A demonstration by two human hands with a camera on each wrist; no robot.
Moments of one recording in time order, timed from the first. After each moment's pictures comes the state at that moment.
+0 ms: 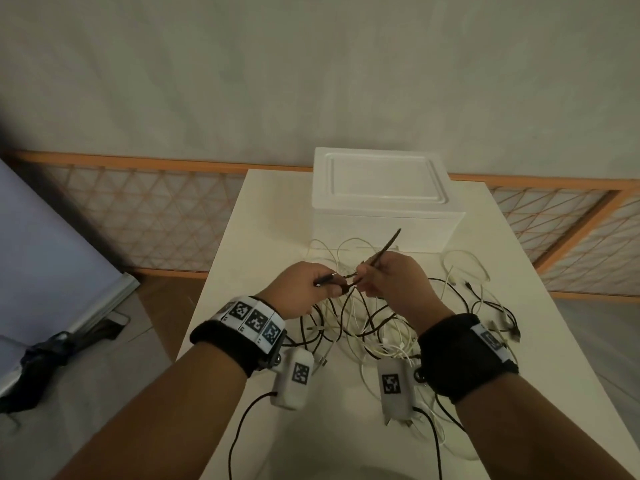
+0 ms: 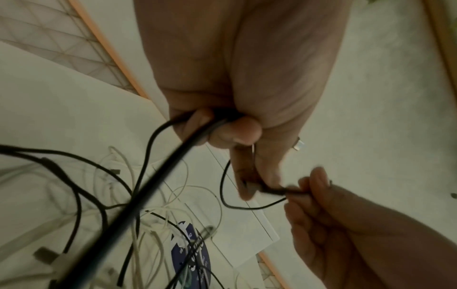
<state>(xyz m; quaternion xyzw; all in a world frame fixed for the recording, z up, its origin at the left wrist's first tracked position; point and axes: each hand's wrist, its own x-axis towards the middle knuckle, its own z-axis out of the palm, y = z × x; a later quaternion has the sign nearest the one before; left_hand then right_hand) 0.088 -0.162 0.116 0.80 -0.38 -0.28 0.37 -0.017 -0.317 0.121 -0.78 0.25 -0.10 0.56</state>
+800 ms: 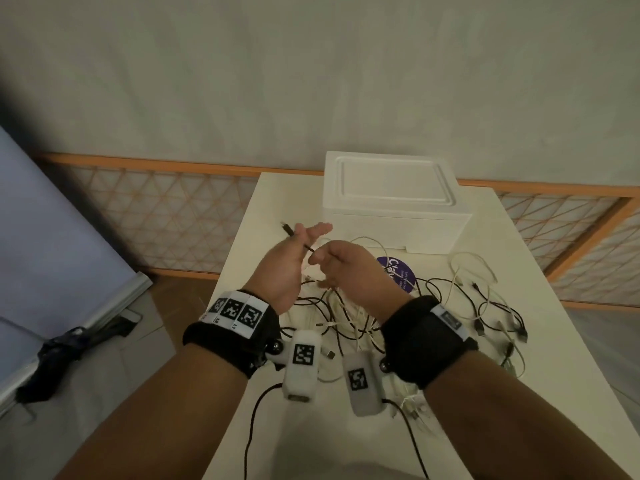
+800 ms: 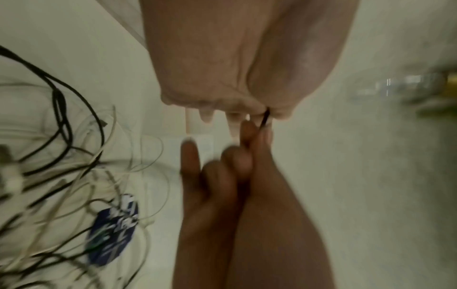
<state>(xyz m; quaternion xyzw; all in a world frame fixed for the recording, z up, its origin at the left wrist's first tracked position) 0.078 -0.139 0.145 0.57 -0.13 -0.36 0.73 0.004 -0.247 0.153 -0.83 0.13 -0.06 0.54</state>
